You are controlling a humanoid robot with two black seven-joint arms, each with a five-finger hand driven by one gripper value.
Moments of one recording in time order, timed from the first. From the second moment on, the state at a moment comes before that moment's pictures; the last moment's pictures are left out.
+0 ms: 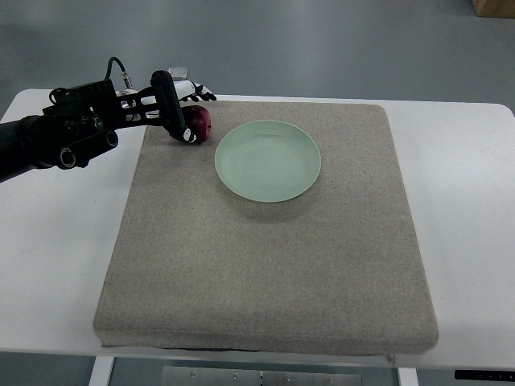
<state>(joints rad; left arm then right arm) -1.27 0.32 0.33 -0.63 0.78 0.06 -0.24 0.00 0.00 -0.03 0.10 0.02 0.18 -0.02</state>
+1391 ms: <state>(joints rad) -1.28 0.32 0.36 -0.58 0.78 0.06 -0.25 0.00 0.00 -0.03 0.10 0.02 0.18 -0.02</state>
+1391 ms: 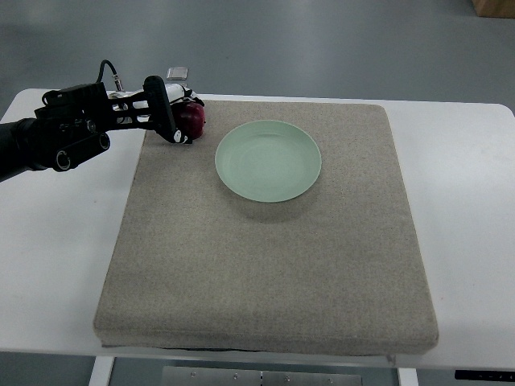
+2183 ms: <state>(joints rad) -1.32 0.30 0.28 -0.85 0.78 0.08 -0.27 0.00 0.00 -0.03 0.10 0.02 0.18 -0.02</state>
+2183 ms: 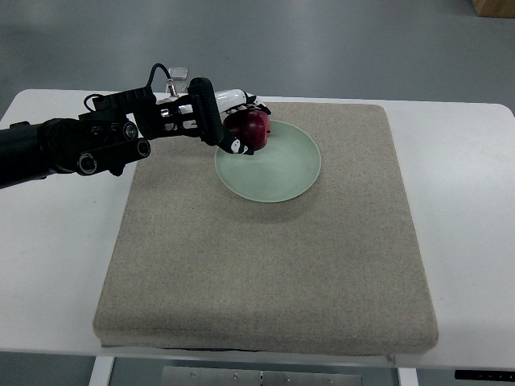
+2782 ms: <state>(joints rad) -1.28 0.24 0.26 -0.83 0.78 0.09 -0.27 0.00 0.00 -0.03 0.10 0.02 0.18 -0.02</state>
